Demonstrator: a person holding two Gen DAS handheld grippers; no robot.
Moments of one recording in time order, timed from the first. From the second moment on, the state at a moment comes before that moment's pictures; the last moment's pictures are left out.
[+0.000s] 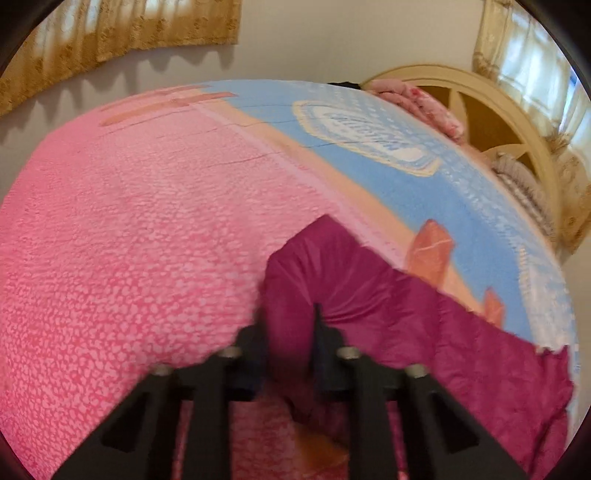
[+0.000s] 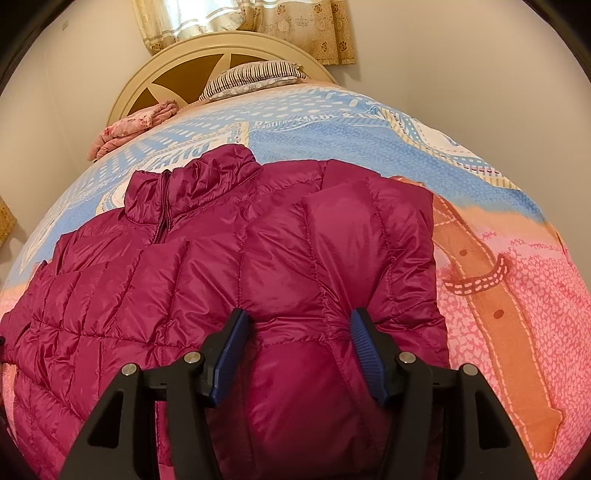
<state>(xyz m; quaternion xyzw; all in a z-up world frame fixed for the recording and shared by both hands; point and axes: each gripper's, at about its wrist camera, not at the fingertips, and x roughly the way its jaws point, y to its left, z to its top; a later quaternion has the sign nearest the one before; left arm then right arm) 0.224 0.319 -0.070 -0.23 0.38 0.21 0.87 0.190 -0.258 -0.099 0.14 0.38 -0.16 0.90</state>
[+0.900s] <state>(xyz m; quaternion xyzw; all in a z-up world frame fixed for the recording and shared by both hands) 0.127 -0.134 0.005 0.03 0.31 -0.27 0.91 0.151 -0.303 -0.102 0.31 0.28 -0.10 0.90</state>
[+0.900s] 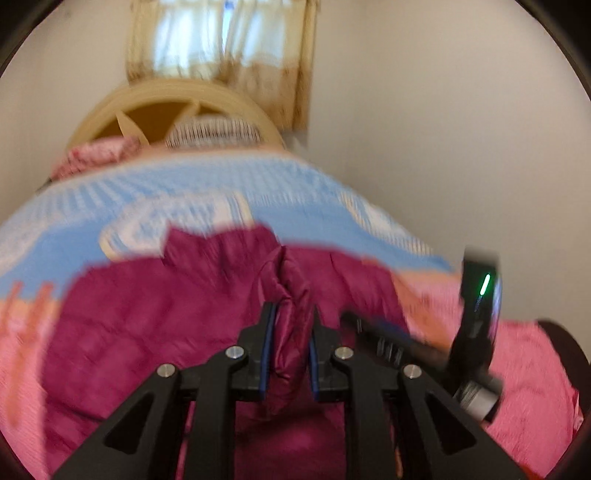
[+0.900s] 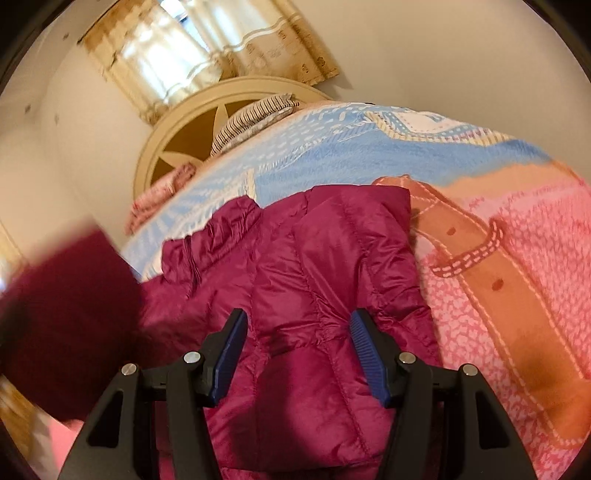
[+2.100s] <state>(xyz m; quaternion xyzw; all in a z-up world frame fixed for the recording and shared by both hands) 0.153 0.075 0.012 -0.03 0.31 -0.03 0.95 0.138 -0.211 -0.051 0.12 0.39 -0.06 0.91</state>
